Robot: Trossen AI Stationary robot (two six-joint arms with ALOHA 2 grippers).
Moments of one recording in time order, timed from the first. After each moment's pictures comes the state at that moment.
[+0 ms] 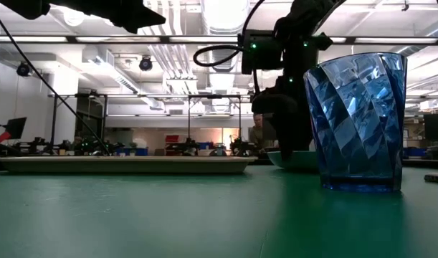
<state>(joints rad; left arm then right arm) -0.12 0.96 0.55 0.57 -0.80 0.70 -0.10 1.84 1.20 -0.78 0.05 0.66</state>
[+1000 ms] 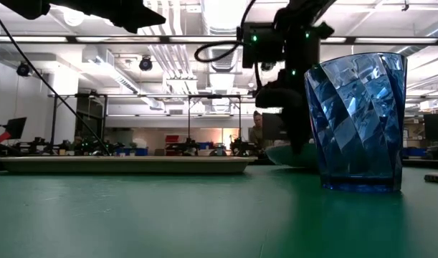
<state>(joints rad) -0.12 0.96 0.55 0.57 -0.79 0.70 -0.06 1.84 1.26 -0.91 0.10 0.70</state>
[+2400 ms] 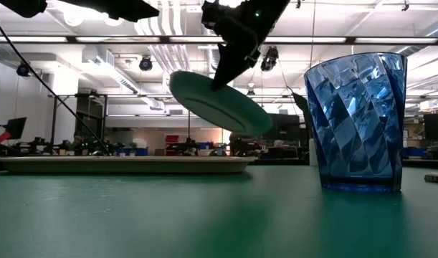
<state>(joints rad) -0.12 0.92 0.55 0.65 -0.87 0.69 0.03 1.84 1.52 -0.60 0.28 0.00</state>
